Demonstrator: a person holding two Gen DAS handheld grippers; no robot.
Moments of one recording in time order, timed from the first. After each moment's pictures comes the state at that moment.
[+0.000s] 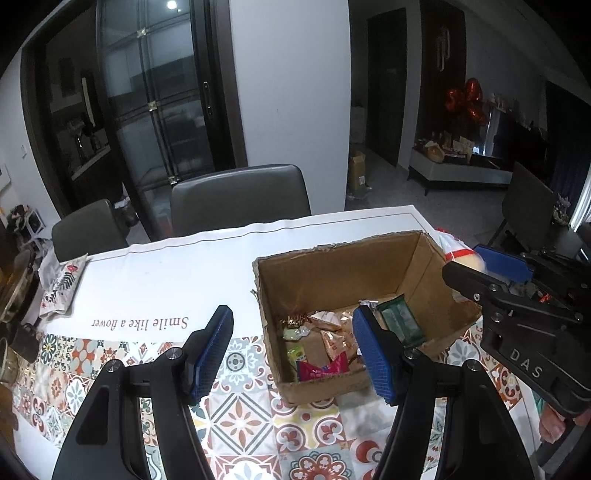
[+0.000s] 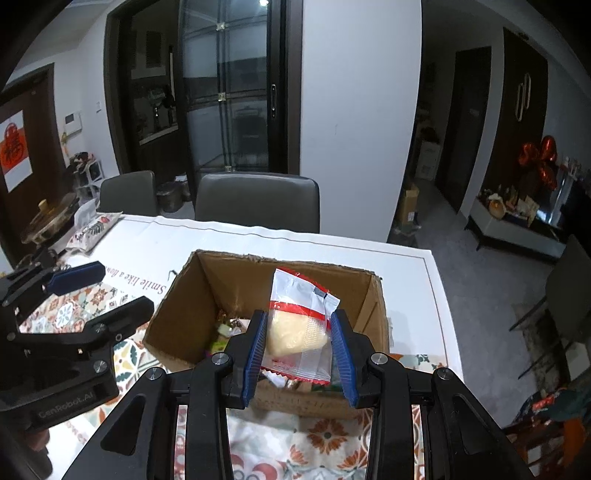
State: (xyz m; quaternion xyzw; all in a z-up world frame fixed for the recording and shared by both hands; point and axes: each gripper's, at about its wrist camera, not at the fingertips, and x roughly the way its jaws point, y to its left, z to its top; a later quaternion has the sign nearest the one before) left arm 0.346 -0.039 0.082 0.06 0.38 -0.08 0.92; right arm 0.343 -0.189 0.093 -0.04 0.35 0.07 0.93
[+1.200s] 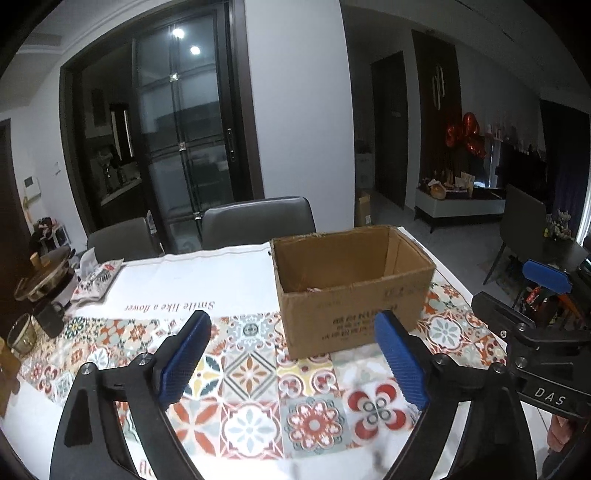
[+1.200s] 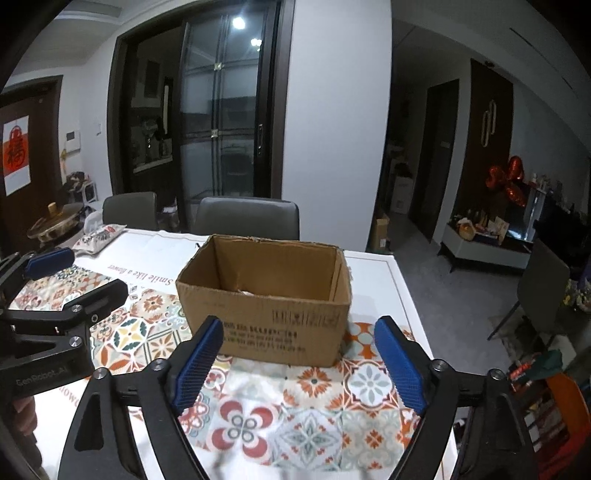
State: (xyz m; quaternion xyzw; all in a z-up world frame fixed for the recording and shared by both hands) left arm 0.175 -0.027 0.085 0.05 0.27 -0.06 0.96; right arm 0.169 -0.198 0.088 -0.04 0.25 0.03 0.97
